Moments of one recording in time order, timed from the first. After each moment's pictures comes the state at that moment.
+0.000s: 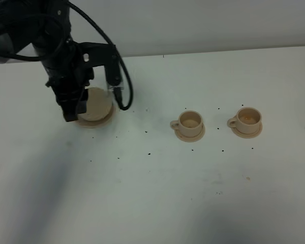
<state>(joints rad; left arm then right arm) -0.32 1.96 -1.69 0.08 1.19 1.09 -0.03 0.06 -0.48 0.15 1.07 -0.10</state>
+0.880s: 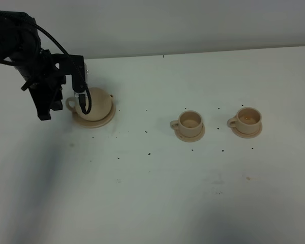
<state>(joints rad) -0.11 2.14 -1.69 0.07 0.94 1.32 -0.03 0.06 -0.48 0.16 1.07 -0.10</state>
